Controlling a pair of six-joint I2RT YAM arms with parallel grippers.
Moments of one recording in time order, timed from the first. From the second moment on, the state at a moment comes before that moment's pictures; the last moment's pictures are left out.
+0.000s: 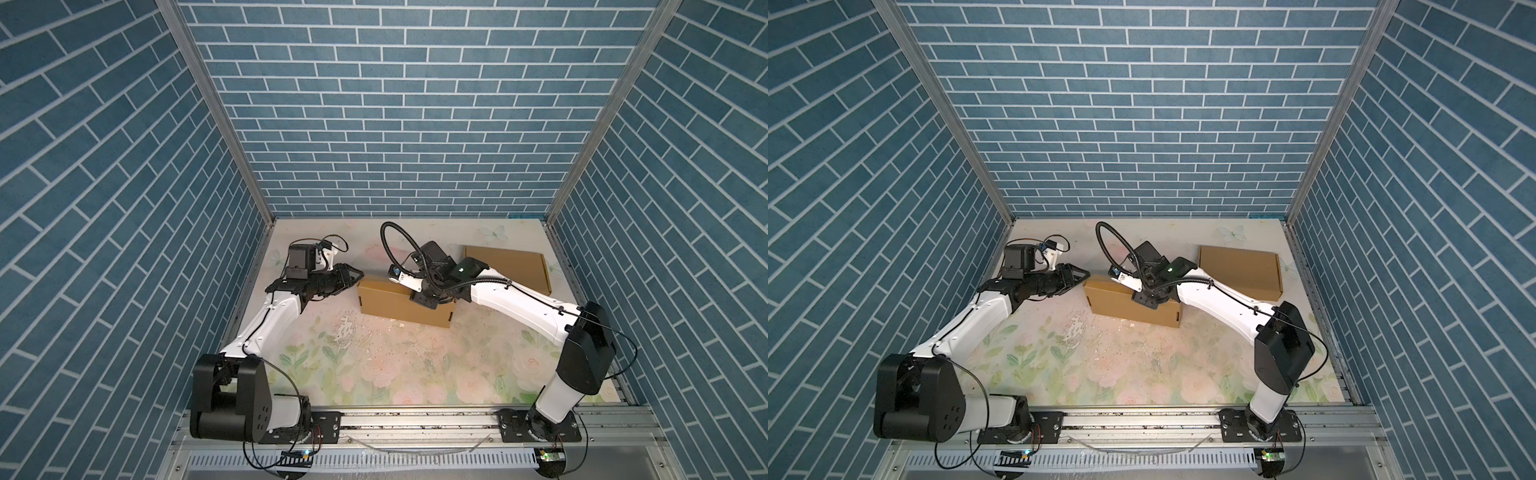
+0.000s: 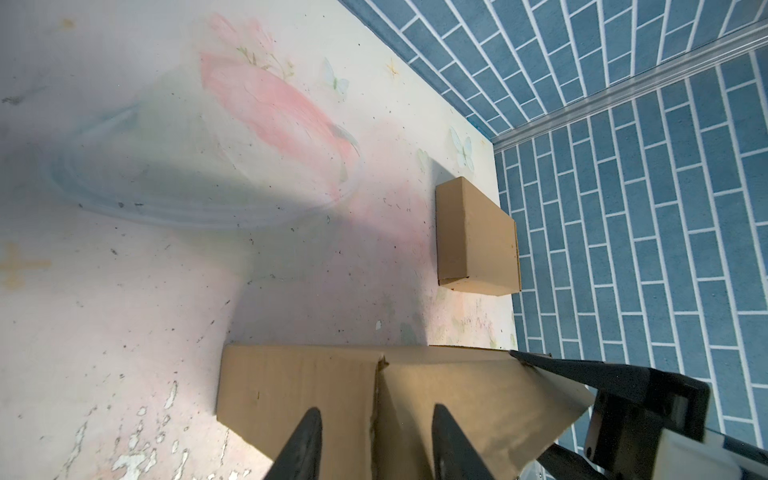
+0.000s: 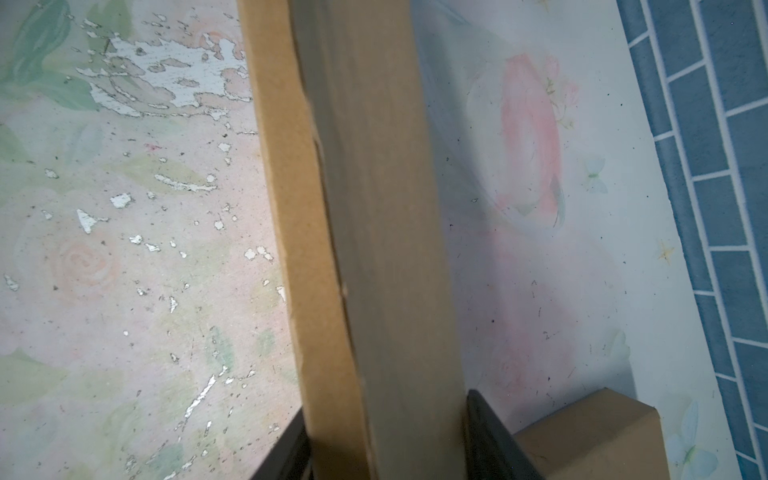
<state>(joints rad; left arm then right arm) -0.08 1.34 0.90 -0.31 0.68 -0.52 0.88 1.70 1.45 -0.75 0.04 -0.49</state>
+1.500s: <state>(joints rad) -0.12 1.39 0.90 -0.28 0.69 -0.46 0.54 1.29 1.24 -0.75 -0.04 0.43</state>
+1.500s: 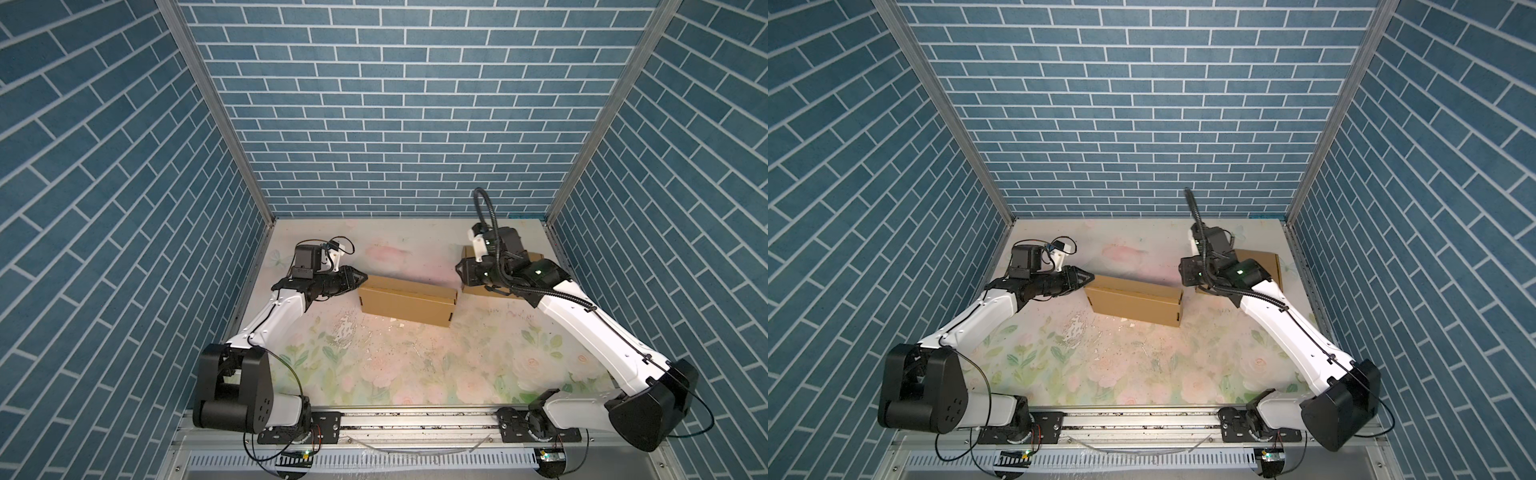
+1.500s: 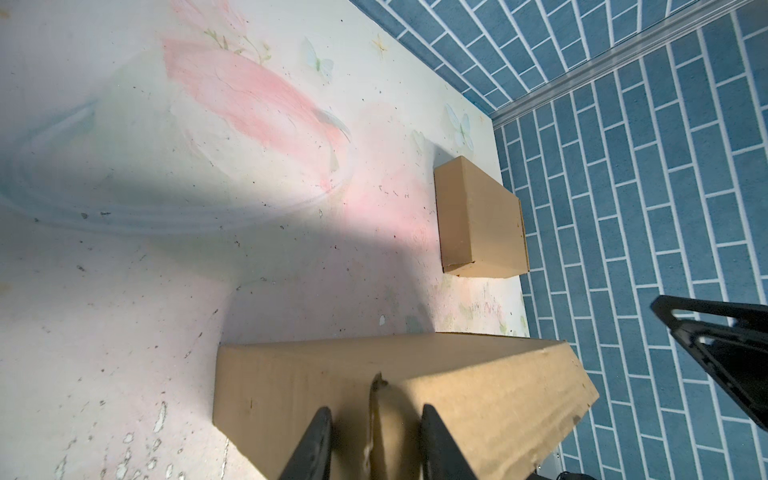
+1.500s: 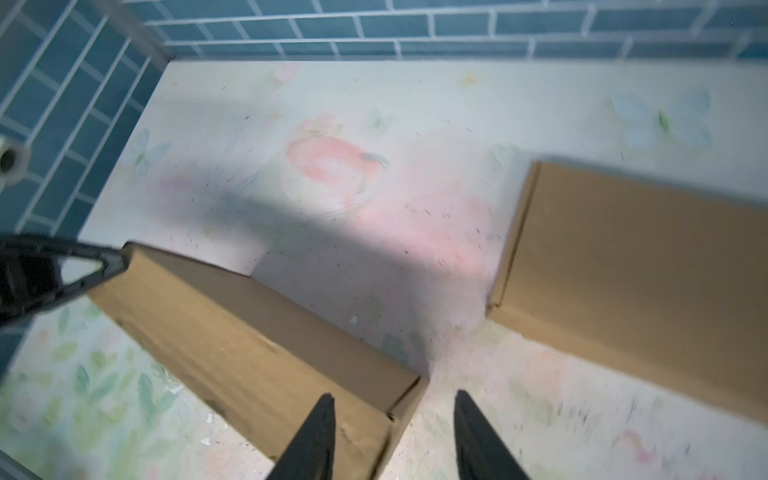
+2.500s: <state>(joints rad) -0.12 1.39 0.89 -0.28 0.68 -0.45 0.51 1.32 1.06 -0.72 -0.36 0.73</state>
